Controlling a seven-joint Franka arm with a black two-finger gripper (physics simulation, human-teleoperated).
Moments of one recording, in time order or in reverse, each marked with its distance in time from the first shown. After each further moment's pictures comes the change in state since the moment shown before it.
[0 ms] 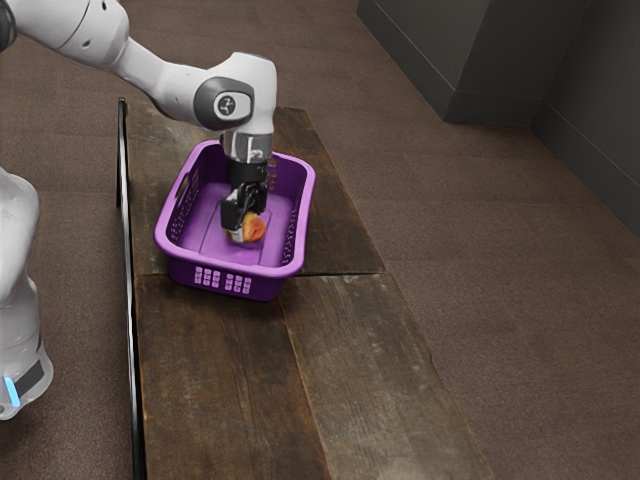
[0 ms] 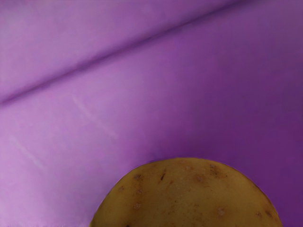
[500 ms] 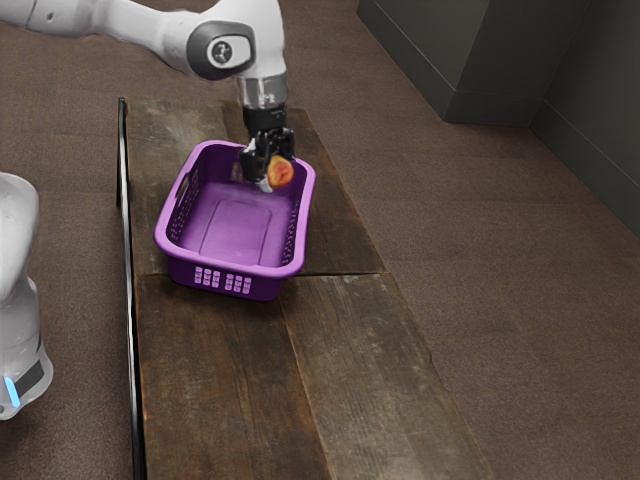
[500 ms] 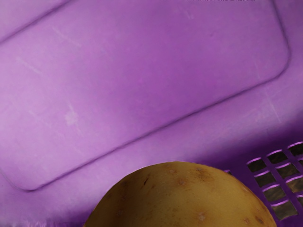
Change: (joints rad) arm -0.005 -0.129 -0.061 0.137 0.068 -0.023 0.011
